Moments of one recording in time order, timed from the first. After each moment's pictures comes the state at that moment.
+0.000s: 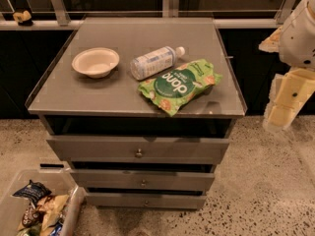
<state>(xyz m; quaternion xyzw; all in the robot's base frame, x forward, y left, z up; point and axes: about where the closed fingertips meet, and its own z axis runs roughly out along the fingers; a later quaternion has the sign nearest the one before) 0.438 -0.217 0.976 -0.60 0.78 -0.03 0.16</state>
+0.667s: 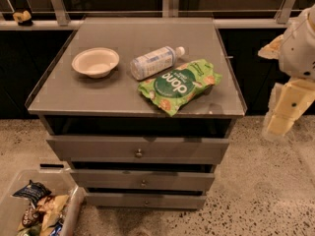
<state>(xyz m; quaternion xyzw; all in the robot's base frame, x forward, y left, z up) 0.432 -0.215 0.966 -0.61 0.78 -0.03 0.17</state>
